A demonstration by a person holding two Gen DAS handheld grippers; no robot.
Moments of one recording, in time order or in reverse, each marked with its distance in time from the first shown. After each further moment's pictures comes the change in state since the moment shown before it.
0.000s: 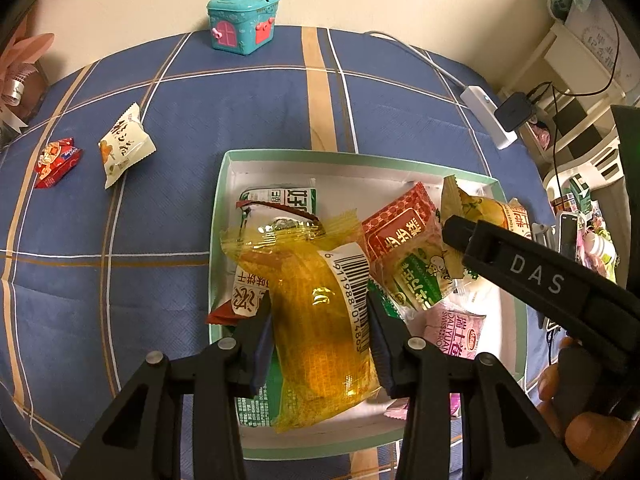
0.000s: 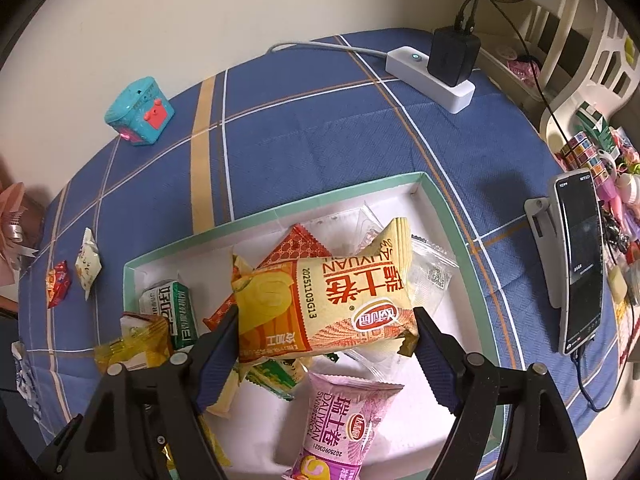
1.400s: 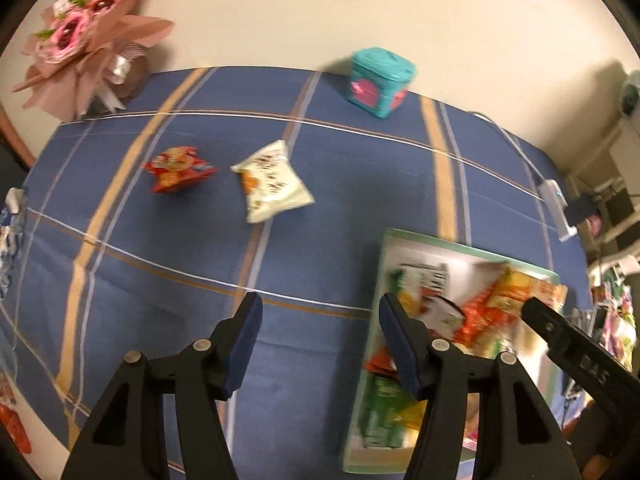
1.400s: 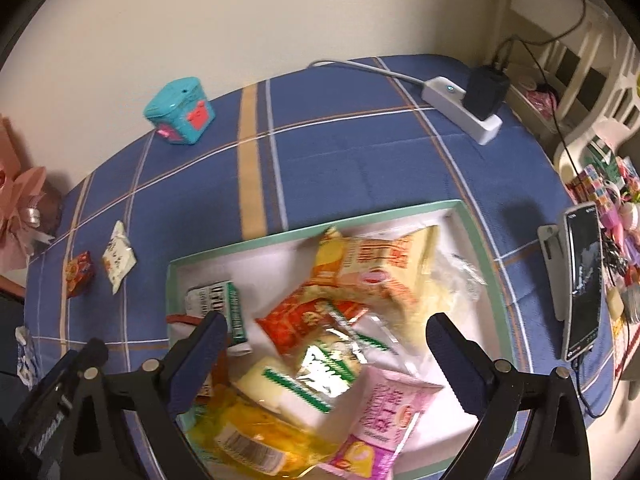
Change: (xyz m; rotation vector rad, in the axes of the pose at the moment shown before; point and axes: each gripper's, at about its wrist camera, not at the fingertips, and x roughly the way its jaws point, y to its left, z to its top) left arm -0.053 0.093 0.015 -0.205 -0.137 0.185; right arm -0.027 0.048 0.001 -0.077 -0.042 0.026
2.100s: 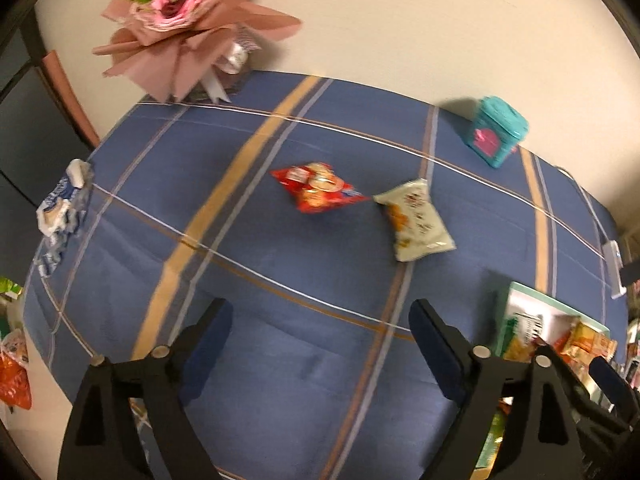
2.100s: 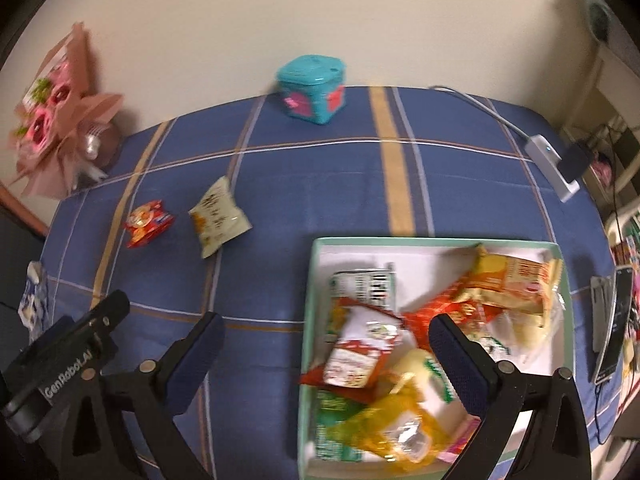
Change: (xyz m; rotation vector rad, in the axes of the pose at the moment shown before) left arm -0.008 0.105 0.010 -0.148 -0.053 0.183; right arm -0.012 0.132 -0.031 -0.234 -0.029 0.070
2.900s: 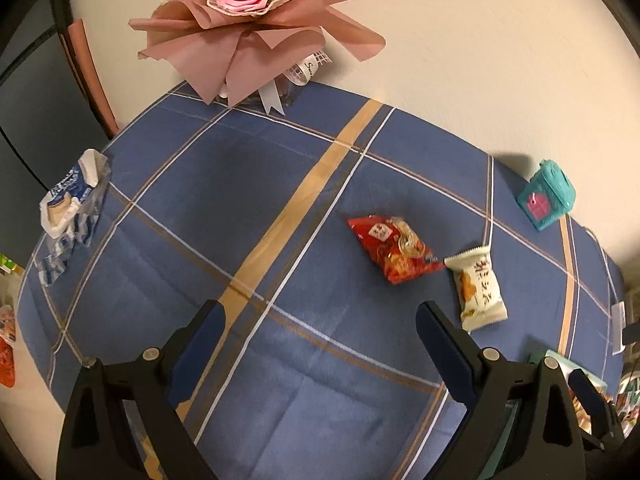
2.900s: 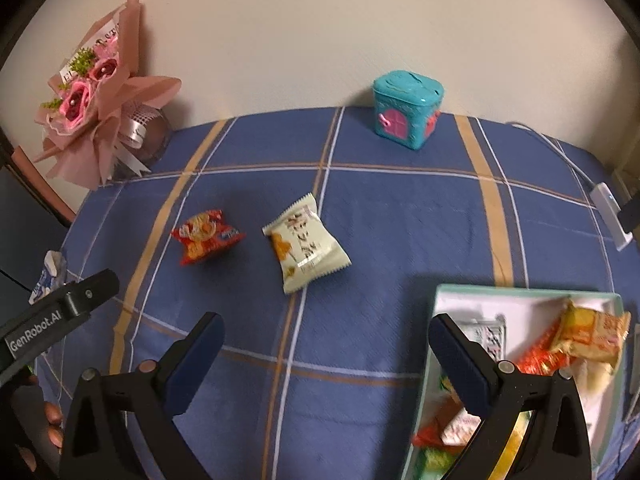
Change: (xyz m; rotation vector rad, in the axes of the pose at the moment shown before) left arm 0.030 0.077 0.052 -0.123 -0.019 -0.027; right arm 0.035 0.078 0.019 -0.089 -0.083 0.096
